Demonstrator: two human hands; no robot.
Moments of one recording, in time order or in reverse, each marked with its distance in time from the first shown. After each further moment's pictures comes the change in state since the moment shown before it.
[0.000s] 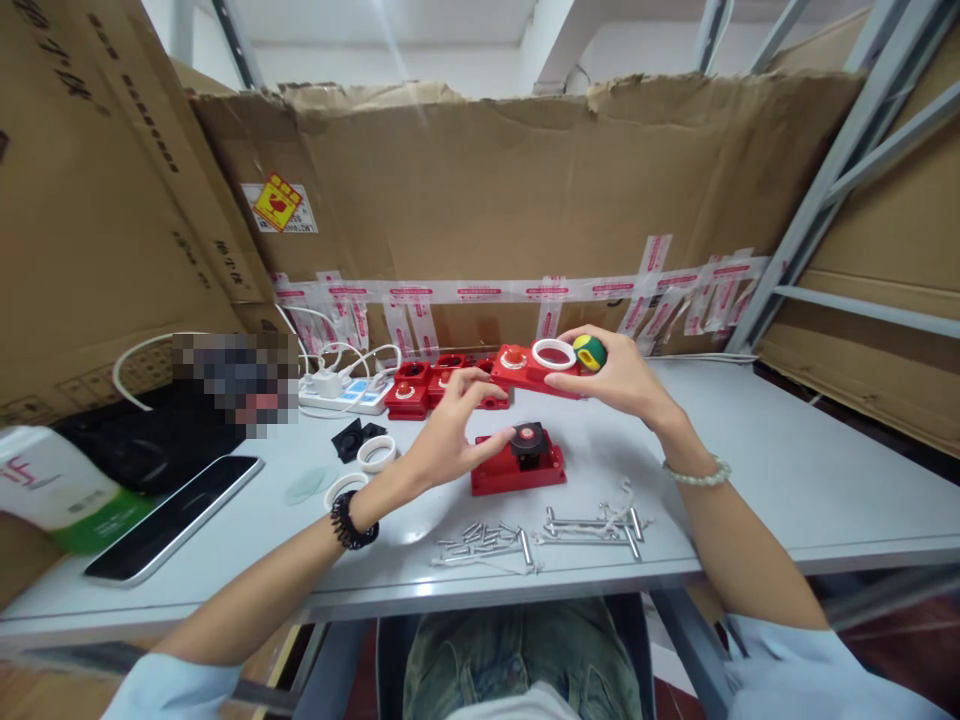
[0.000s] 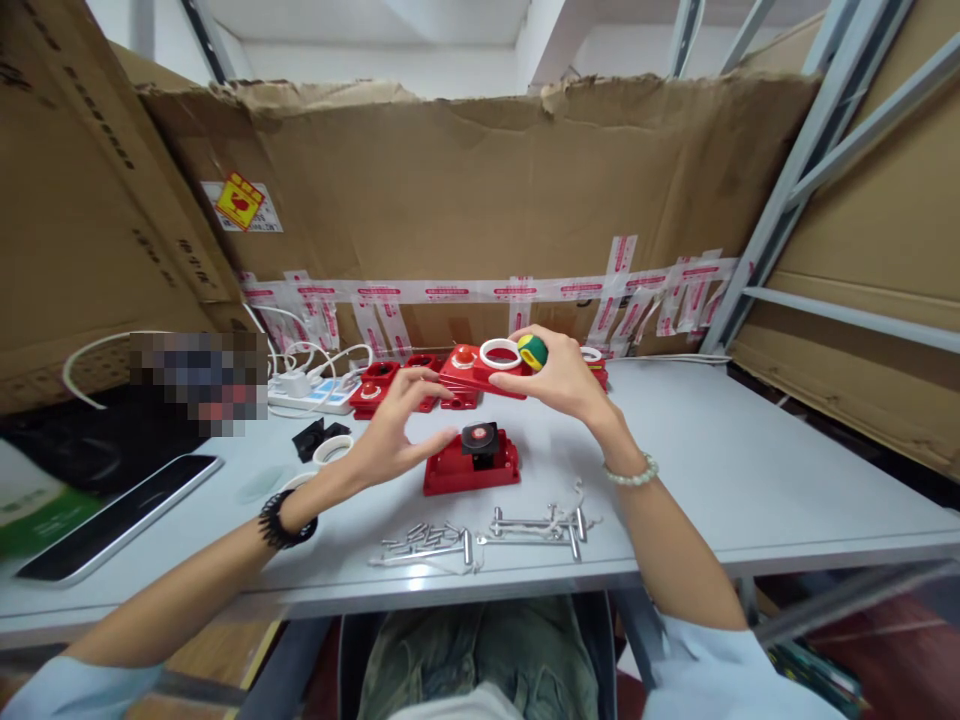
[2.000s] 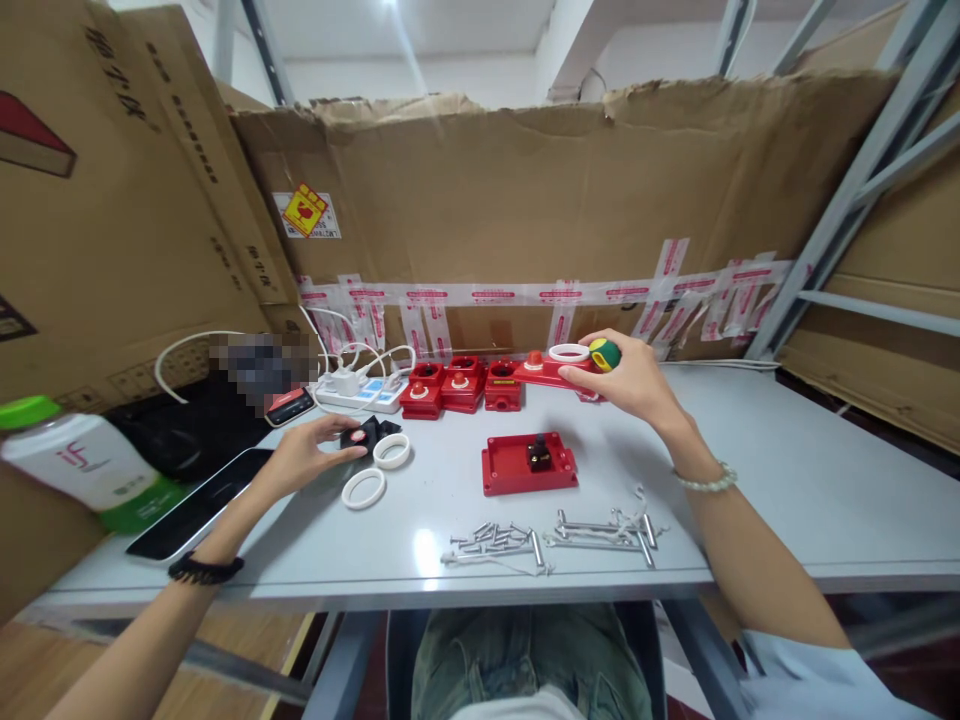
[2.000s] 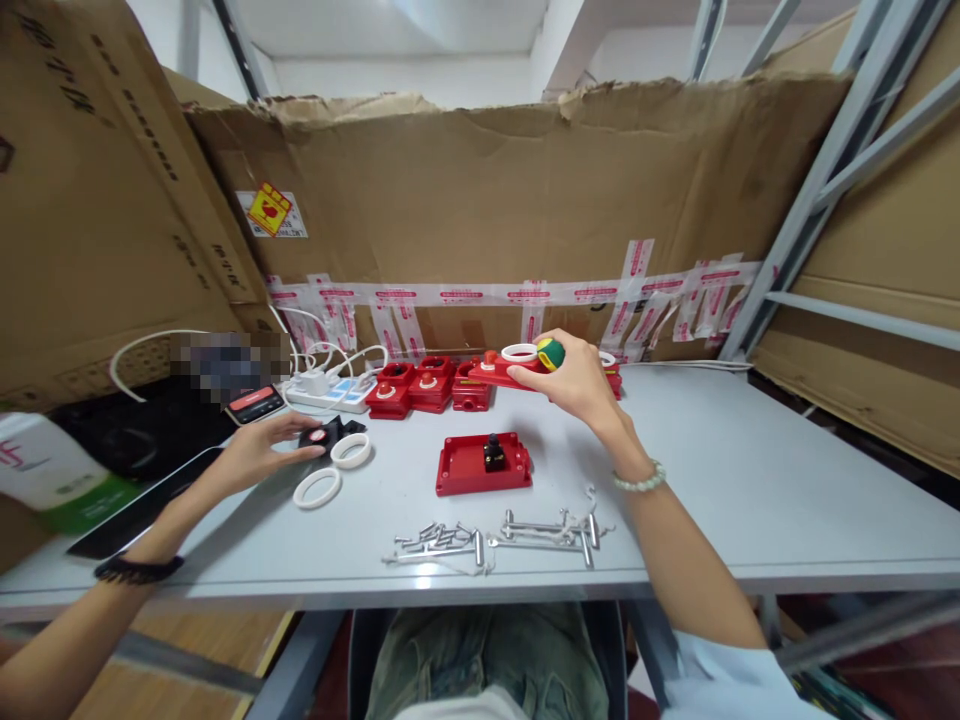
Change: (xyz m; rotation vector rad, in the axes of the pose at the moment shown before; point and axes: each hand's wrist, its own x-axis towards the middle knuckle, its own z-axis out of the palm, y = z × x) left_hand -0.114 -0.130 -0.121 0.128 -0.052 -0.645; right_hand 0.002 0.004 0.007 -0.018 0.094 0.155
